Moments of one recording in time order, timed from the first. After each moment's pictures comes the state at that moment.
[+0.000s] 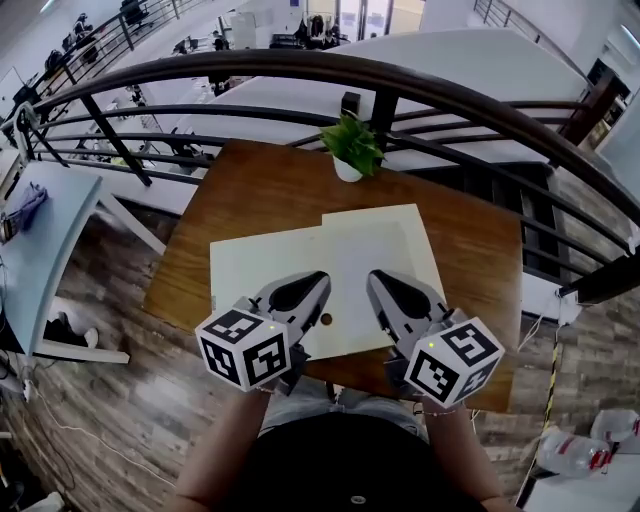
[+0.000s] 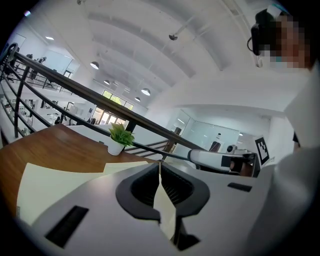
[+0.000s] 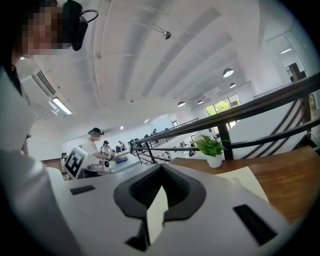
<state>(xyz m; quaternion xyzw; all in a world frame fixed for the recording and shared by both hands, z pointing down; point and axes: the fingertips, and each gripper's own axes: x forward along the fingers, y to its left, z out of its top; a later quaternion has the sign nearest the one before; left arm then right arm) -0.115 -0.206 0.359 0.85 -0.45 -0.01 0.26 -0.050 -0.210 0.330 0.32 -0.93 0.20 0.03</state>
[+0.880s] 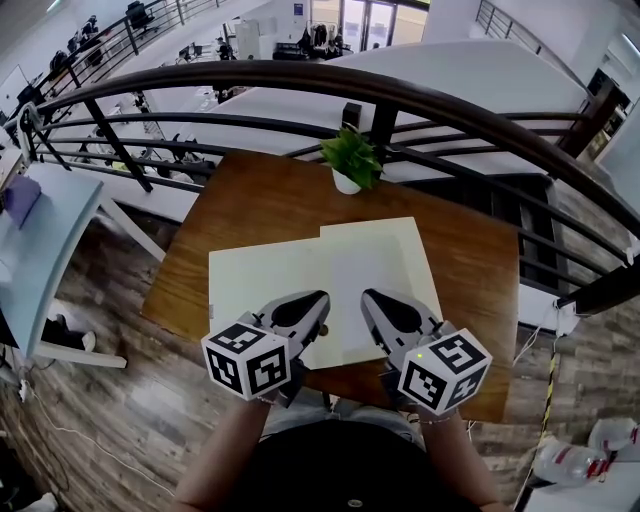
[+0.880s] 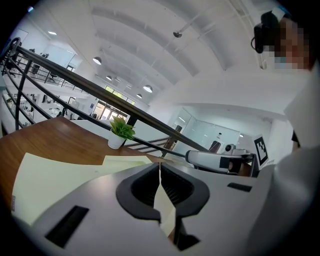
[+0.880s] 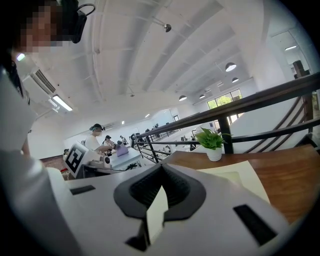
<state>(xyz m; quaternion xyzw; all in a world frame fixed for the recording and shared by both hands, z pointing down) -0.109 -0.203 0.375 0.85 -0.44 0.00 0.29 -0.050 -0.208 0.348 0.31 -0.93 0.20 0.07</state>
